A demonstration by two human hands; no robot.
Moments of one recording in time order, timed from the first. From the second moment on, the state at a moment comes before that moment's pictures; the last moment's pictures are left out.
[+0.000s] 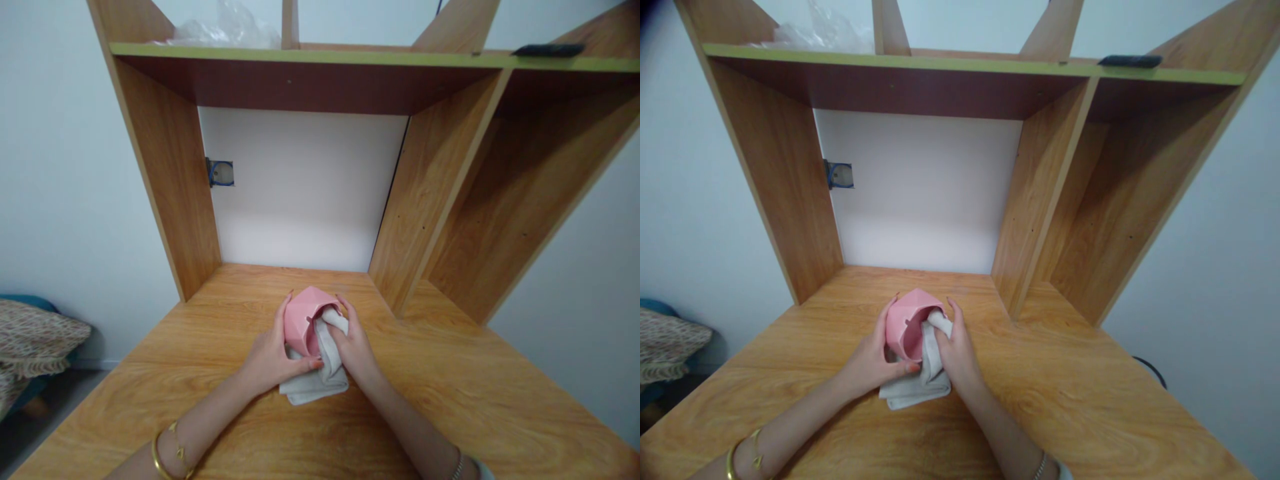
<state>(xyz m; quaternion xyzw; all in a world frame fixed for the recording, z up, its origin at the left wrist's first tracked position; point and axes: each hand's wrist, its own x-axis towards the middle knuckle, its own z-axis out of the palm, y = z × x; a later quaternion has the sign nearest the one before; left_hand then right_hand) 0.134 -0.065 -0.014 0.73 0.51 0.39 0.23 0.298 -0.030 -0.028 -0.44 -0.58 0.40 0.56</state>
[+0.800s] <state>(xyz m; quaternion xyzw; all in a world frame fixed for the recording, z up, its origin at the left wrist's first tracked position) 0.125 -0.069 -0.003 0.80 0.51 0.30 0.07 0.302 -0.030 -0.019 -0.55 -0.65 0.24 0.47</state>
